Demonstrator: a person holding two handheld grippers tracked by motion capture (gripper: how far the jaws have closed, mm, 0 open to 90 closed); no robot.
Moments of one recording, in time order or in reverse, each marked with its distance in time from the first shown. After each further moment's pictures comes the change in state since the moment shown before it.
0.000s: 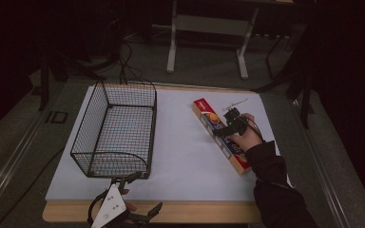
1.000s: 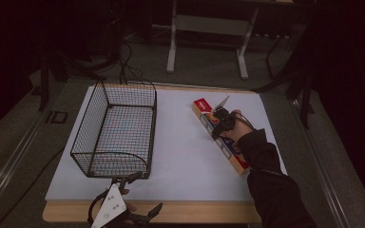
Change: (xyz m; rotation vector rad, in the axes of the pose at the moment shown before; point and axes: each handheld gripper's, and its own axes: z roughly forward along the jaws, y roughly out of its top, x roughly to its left) left arm 0.000 0.000 0.000 0.002 -0.010 -0.005; right arm 0.000 0.028 0.040 0.418 -0.049 0.040
